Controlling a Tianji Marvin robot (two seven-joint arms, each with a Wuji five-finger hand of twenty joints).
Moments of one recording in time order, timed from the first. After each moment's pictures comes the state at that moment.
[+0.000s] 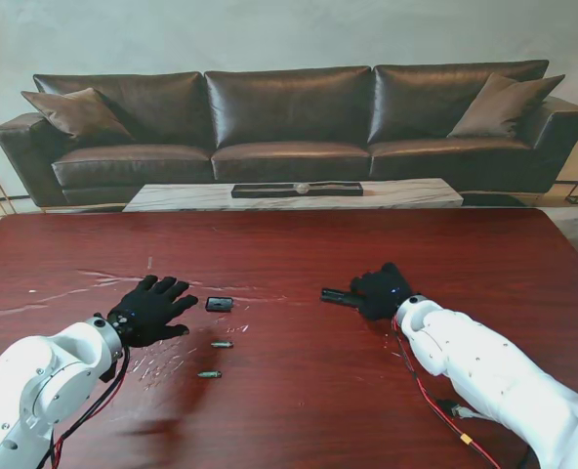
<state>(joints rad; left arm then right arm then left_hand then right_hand) 1.61 -1.01 -1.39 -1.74 1.17 -0.25 -0.36 -0.83 -1.14 0.41 -0.64 -0.78 -0.09 -0.34 0.96 0.12 -0.03 -0.02 0.21 0.23 0.05 0.41 0.14 0.16 0.03 0.28 0.07 0.07 0.05 0.26 -0.05 0.12 0.14 0.37 0.50 -0.46 0.89 -0.19 0.38 -0.01 0.76 0.40 0.54 0.08 0.67 0.34 0.55 -0.01 0.50 0.39 0.01 0.06 0.89 0.18</state>
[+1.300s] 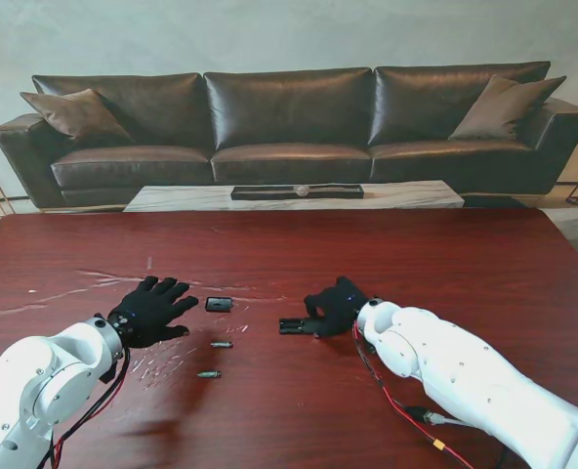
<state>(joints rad) 1.61 -1.01 -1.39 -1.75 1.17 -0.25 -0.37 -0.88 -1.13 0.43 -0.90 -0.74 -0.17 -0.14 0.96 0.12 -0.03 -0.02 0.21 0.23 0.05 0.41 0.14 0.16 0.03 0.27 0.07 0.07 0.05 0.26 -0.05 0.12 0.14 0.37 0.60 -0.63 0.81 -0.40 0.51 -0.08 1.13 0.30 0.86 0.08 1.00 0.51 0.80 0.07 0.90 0.64 0.14 0.15 1.02 0.28</state>
